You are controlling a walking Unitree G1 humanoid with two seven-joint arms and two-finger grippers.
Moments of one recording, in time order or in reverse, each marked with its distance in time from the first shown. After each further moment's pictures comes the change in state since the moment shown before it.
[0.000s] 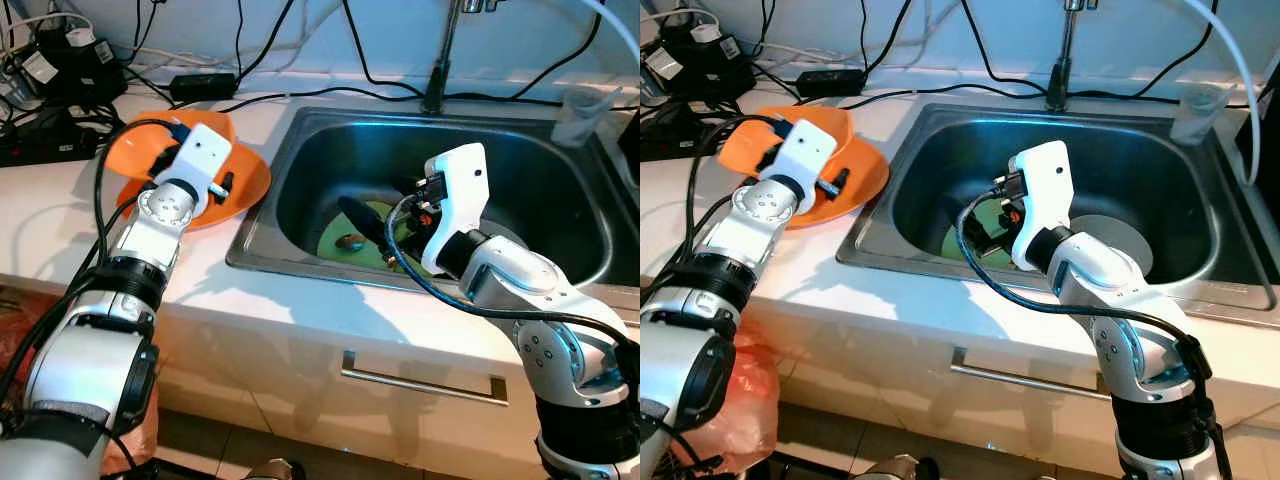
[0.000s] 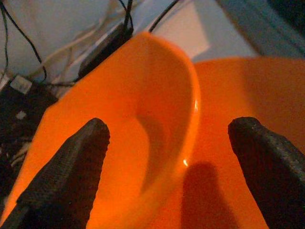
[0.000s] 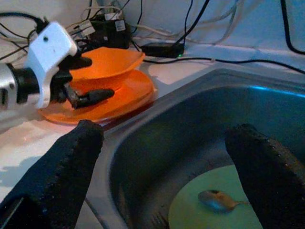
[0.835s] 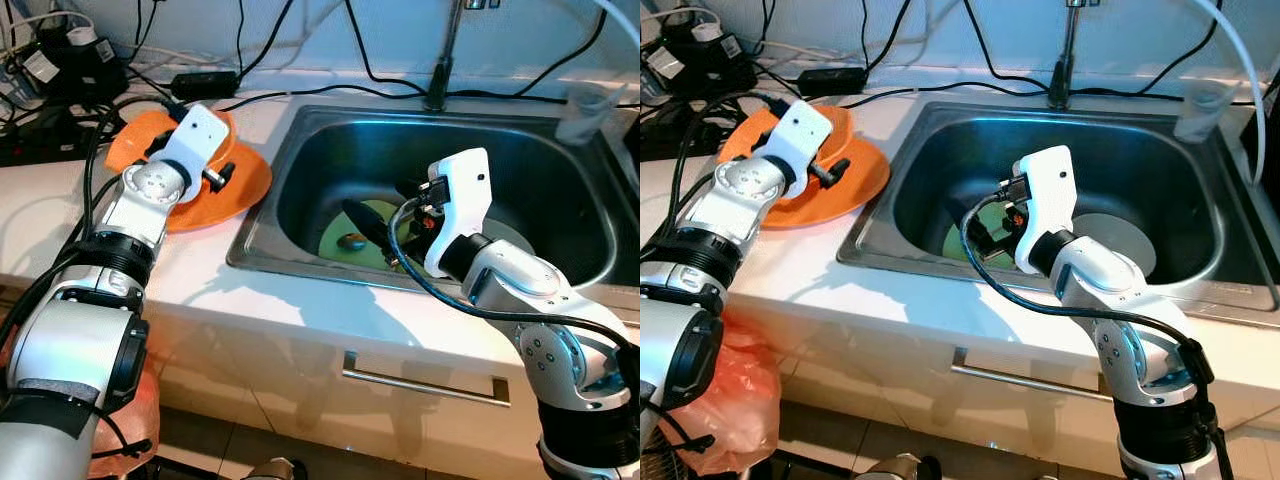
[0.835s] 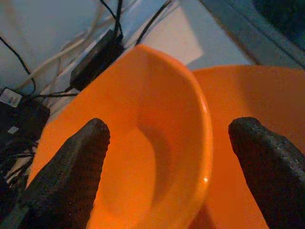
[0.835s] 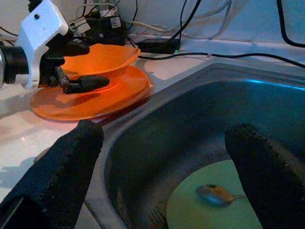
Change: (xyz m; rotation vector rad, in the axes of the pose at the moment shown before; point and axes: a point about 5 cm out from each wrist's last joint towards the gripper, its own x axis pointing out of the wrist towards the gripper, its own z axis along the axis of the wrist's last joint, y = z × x) left arm 0.001 0.016 0.007 0.034 0.016 -0.084; right arm -0.002 -0.002 -0.002 0.004 0.006 -0.013
